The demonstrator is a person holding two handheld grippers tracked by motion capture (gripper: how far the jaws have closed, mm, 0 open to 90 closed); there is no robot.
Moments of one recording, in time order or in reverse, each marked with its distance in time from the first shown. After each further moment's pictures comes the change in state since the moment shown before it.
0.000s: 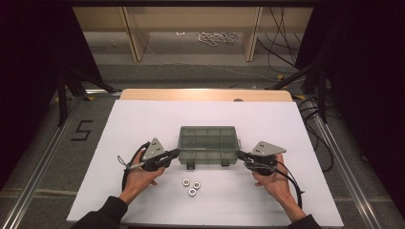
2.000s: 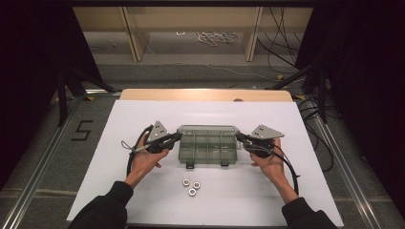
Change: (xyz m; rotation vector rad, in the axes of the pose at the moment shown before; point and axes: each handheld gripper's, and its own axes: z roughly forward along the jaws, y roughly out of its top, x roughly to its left) left arm 0.029 0.029 0.025 -0.050 0.044 -0.002; right arm -0.038 0.021 0.027 -0.077 -0.065 -0.019
